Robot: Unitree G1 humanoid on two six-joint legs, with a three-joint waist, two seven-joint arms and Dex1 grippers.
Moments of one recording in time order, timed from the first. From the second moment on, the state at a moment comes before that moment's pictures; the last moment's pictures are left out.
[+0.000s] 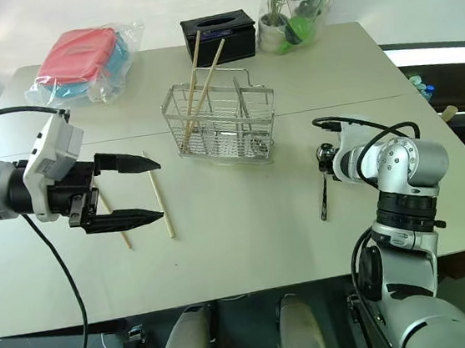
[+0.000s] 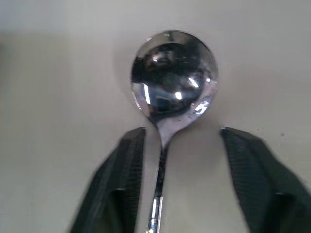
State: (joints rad) left arm -0.49 1.04 0.12 -0.47 -0.84 0.86 -1.15; right arm -0.67 -0.35 -0.38 -0.02 0.52 1.59 -0.25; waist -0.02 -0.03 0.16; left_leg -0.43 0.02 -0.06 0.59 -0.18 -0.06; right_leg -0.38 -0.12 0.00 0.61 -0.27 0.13
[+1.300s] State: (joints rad) left arm -0.72 0.89 0.09 -0.25 -0.74 0.82 -1.02; right arm -0.88 -0.12 -0.20 -0.15 0.53 0.74 0.04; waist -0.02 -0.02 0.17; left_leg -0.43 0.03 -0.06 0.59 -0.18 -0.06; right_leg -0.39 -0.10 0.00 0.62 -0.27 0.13
